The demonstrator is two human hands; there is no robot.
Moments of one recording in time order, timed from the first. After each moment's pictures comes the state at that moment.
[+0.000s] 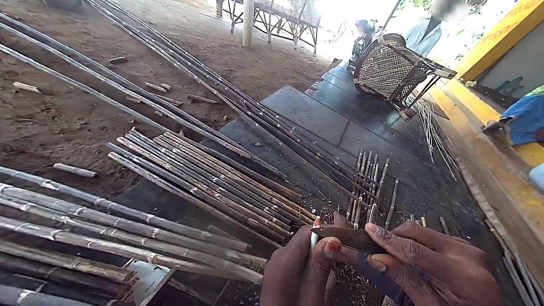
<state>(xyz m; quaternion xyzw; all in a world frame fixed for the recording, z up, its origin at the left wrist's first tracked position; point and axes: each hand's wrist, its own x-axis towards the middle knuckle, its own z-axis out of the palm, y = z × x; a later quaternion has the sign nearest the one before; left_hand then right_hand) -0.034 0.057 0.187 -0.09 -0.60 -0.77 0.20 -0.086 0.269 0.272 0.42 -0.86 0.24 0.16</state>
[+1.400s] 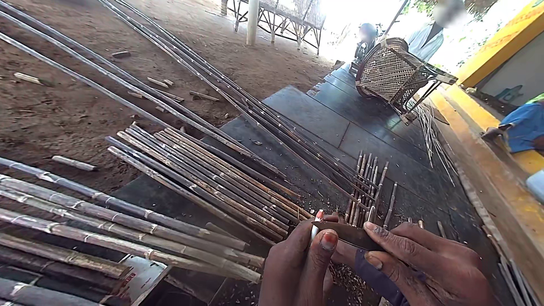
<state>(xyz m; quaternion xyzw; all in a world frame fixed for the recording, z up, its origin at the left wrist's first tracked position) -0.041 0.057 0.185 -0.08 -0.61 -0.75 0.22 -0.086 0.265 0.271 0.40 -0.87 0.22 0.16</state>
